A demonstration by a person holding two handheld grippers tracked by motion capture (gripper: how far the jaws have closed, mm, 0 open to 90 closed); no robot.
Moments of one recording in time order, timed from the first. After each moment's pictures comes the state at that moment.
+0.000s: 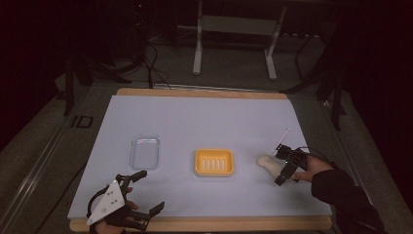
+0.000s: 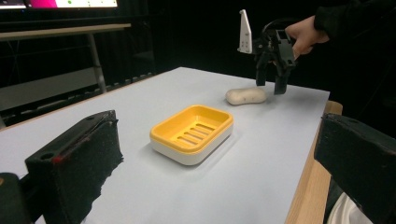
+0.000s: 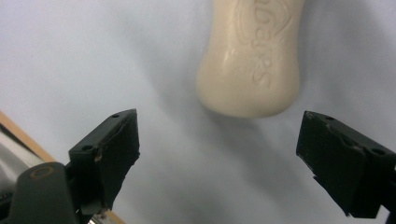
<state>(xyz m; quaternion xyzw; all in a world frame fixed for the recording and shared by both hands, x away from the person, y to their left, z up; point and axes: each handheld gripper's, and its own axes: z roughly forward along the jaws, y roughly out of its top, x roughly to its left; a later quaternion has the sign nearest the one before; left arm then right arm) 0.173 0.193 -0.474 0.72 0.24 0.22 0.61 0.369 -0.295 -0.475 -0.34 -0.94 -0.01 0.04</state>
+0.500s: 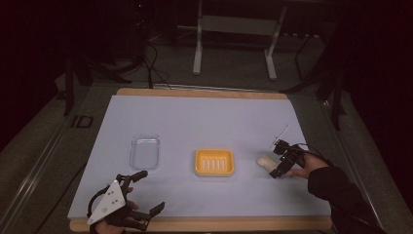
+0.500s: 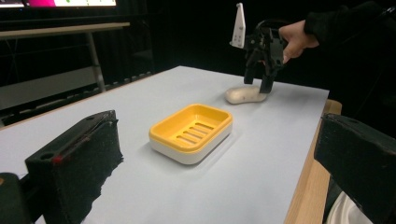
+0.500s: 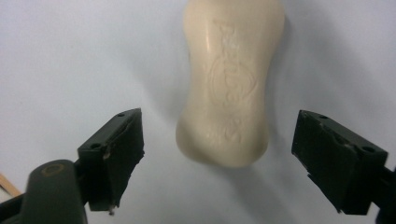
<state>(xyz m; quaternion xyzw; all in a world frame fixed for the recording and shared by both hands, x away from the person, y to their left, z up) 0.173 0.192 -0.475 0.72 0.24 0.22 0.61 0.379 -0.290 -0.475 -0.34 -0.94 -0.07 0.00</state>
